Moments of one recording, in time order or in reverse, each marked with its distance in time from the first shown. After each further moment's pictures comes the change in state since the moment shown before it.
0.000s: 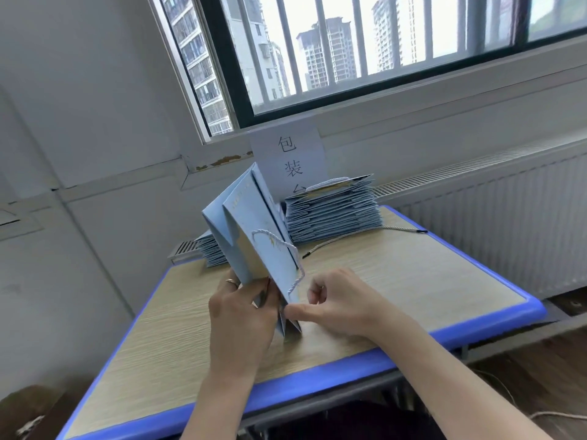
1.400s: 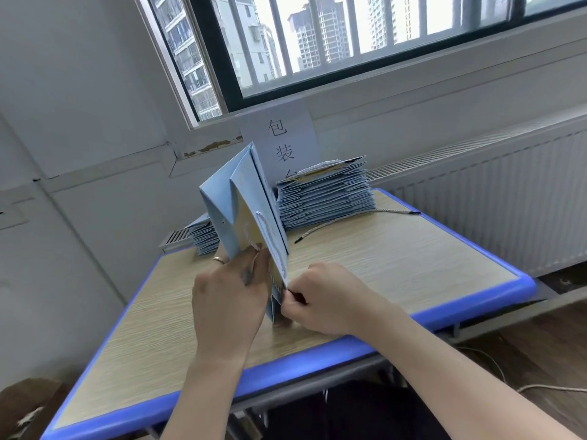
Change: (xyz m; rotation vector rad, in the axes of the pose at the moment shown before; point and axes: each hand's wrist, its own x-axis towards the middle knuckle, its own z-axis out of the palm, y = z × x) left_hand 0.007 0.019 -0.013 0.082 -0.029 0.021; right_hand -0.007 -0.015 0.009 -0.442 -0.034 -0.261
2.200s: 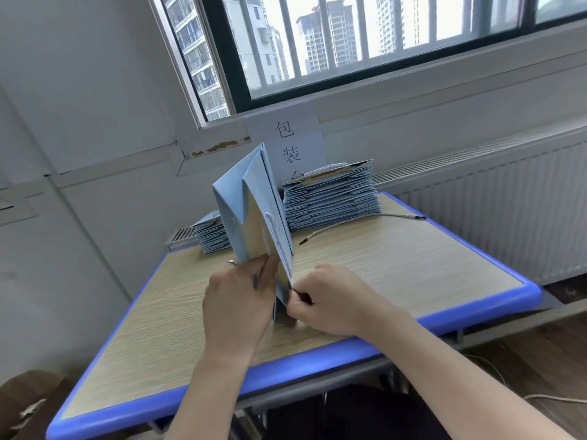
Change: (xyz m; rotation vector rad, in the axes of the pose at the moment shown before) left_hand -0.005 -0.007 0.007 -0.076 -0.145 -0.137; right_hand 0.000 0.000 -0.002 0.057 -0.034 0.026
